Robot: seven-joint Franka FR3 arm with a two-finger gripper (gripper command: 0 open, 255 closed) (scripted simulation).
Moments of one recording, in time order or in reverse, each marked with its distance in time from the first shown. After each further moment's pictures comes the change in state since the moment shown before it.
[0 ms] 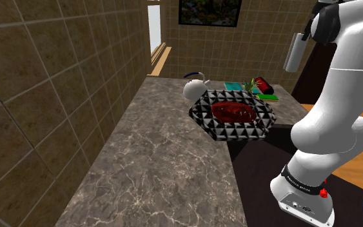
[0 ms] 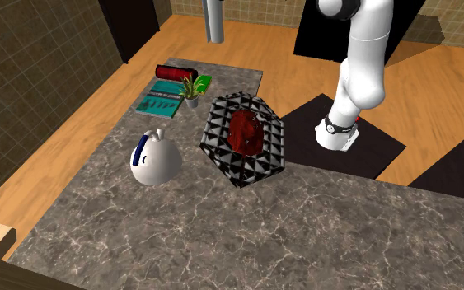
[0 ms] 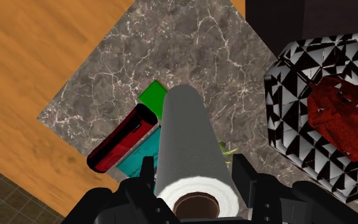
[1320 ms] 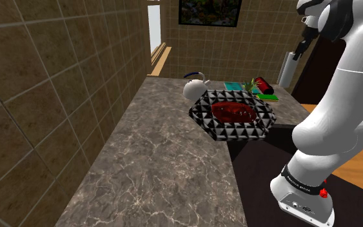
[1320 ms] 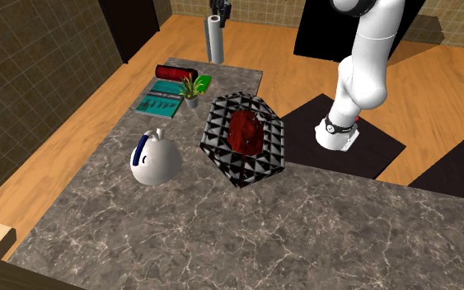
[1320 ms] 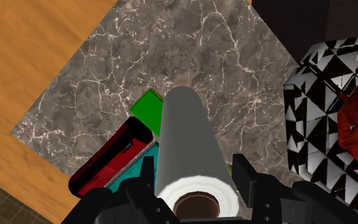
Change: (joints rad) arm 0.081 -0.103 0.009 -0.397 -0.069 0.314 0.009
